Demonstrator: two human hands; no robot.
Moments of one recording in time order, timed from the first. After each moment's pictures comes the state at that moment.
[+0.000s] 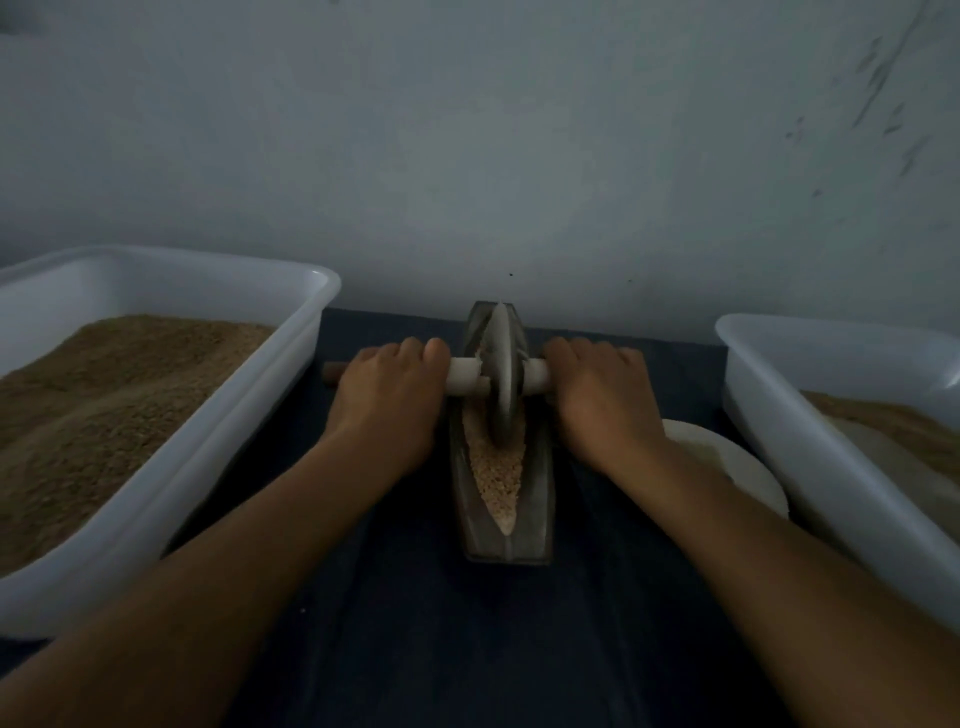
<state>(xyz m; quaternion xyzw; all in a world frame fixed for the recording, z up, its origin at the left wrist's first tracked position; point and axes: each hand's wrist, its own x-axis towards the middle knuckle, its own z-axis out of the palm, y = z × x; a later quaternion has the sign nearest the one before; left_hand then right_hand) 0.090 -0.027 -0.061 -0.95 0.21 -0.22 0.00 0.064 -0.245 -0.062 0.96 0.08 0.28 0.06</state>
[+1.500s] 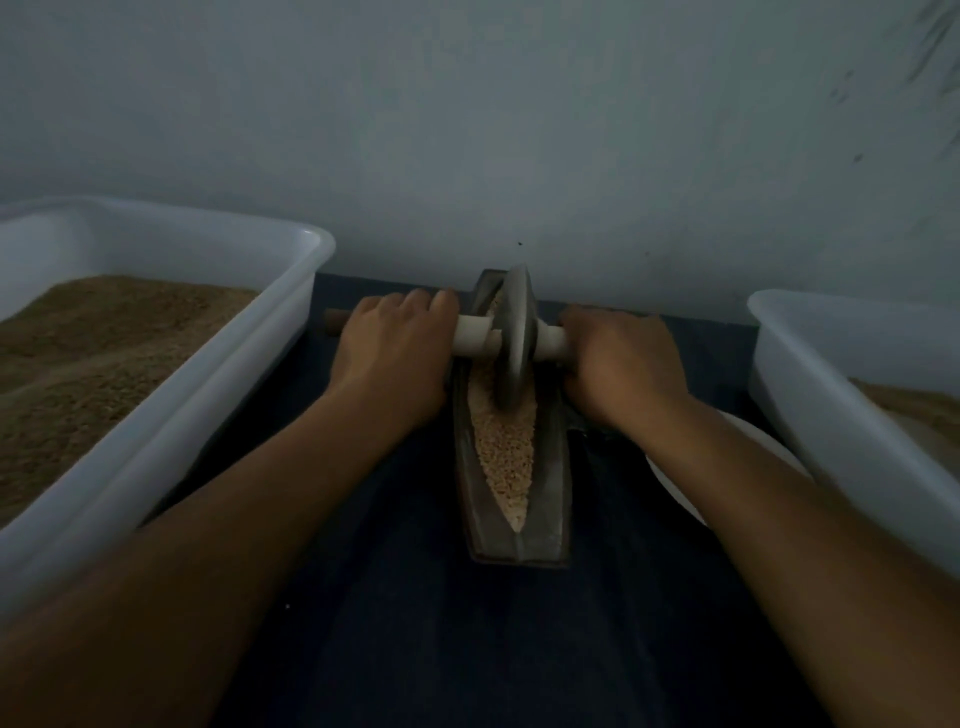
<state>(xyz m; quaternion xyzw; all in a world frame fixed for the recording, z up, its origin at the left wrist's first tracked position) 0.114 -0.034 -0.060 -0.95 0.20 -0.23 -0.03 0.090 -0.252 -0.059 0.96 0.07 0.26 0.05</state>
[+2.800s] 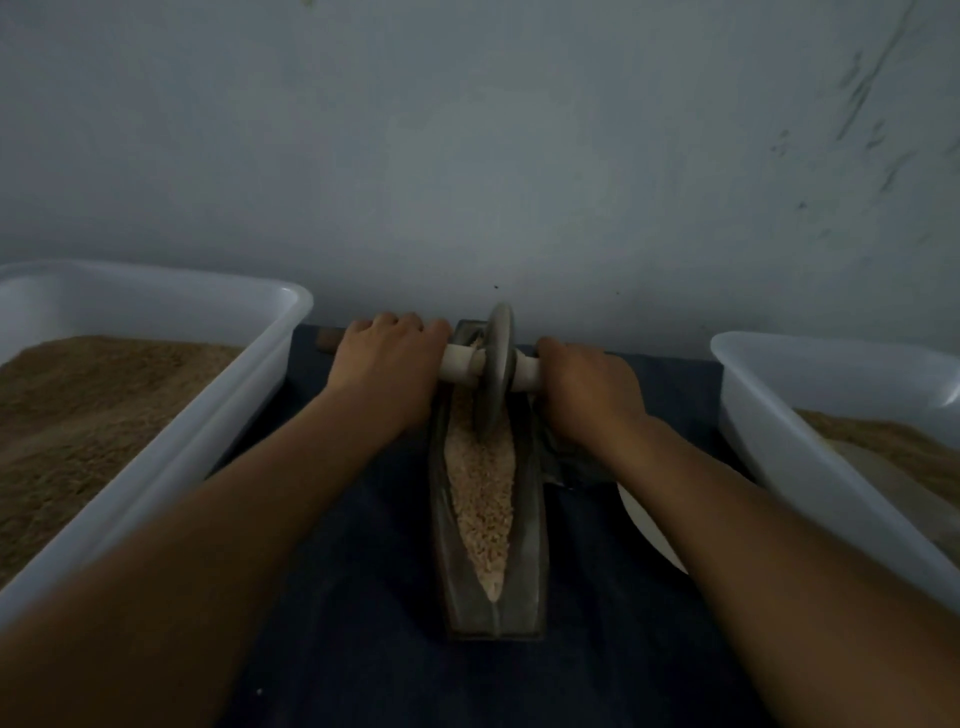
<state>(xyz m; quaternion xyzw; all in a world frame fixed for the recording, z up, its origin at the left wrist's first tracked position) 0.147 -0.044 -0.036 -0.95 0.23 -0.19 0.02 0.118 -0.256 -0.055 0.97 0.03 0.22 0.03</state>
